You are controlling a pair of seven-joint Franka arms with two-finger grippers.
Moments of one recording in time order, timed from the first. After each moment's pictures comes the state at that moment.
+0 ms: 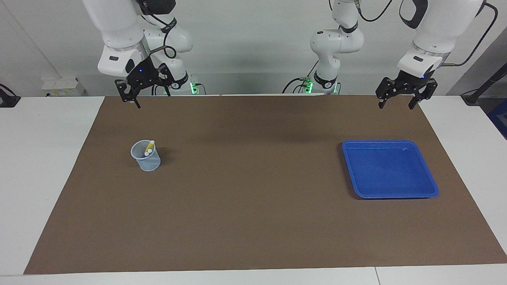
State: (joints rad) left arm -0.04 -0.11 -0.02 -1.72 0.04 1.68 0.11; right arm -0.02 -0.06 0.16 -1.58 0.01 1.49 -0.36
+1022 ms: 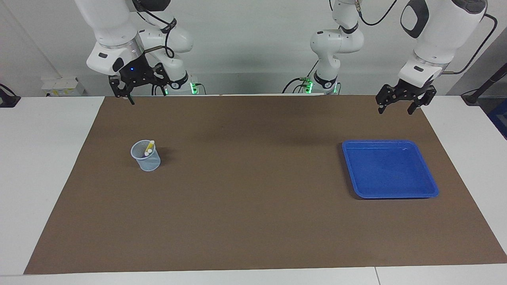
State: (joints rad) left arm -0.04 -0.07 0.00 -1.72 0.03 1.68 0.11; right arm -0.02 -0.03 0.16 -1.57 0.01 1.48 -0.22
